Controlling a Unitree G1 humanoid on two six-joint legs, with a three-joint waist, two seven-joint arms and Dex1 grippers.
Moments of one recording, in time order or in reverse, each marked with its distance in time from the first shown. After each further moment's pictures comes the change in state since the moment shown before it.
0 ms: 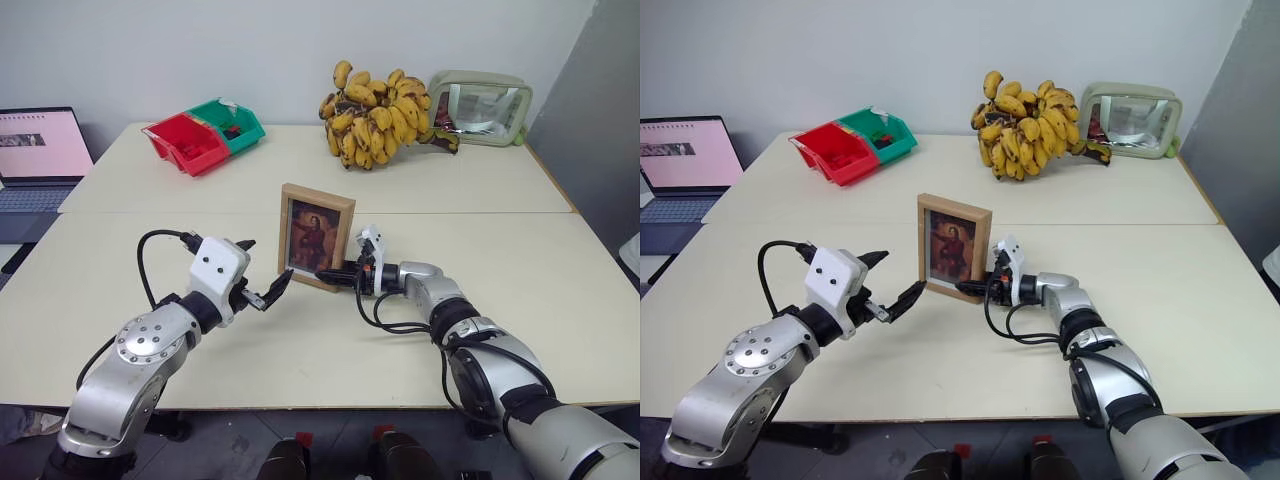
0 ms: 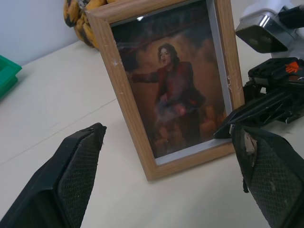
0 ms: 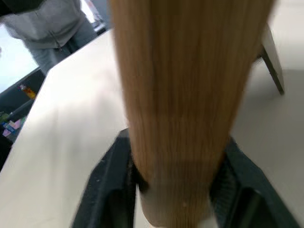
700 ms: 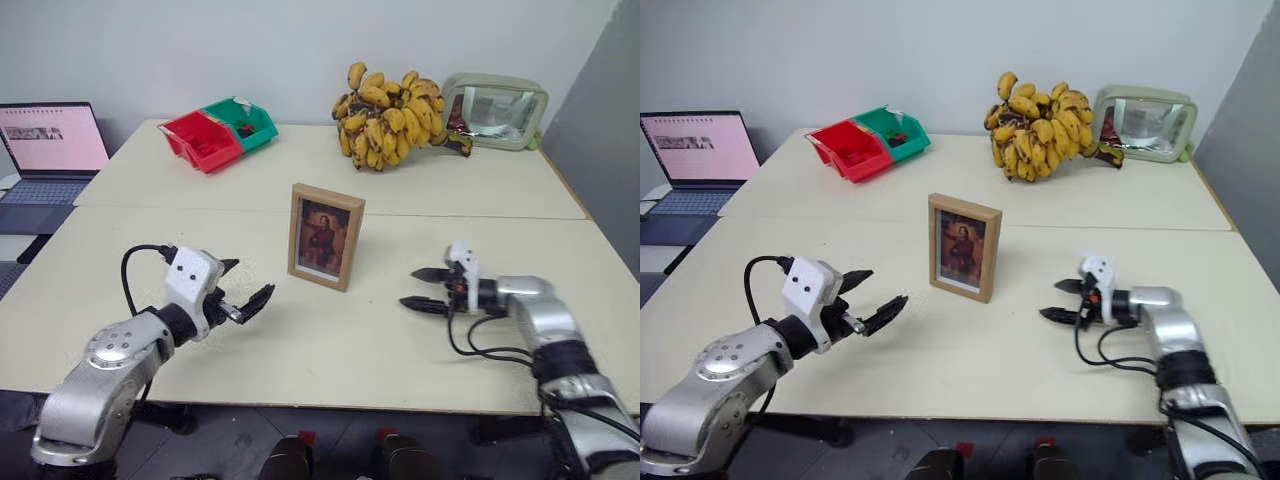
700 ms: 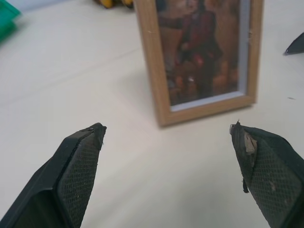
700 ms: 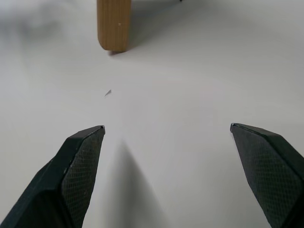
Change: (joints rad) left arm 0.065 0.122 0.221 0.093 -0.205 0.193 -0.267; right arm 0.503 -0.545 0.017 -1.024 0.063 0.392 0.114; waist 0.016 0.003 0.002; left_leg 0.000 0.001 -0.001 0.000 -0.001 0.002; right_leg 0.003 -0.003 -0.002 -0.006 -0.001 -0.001
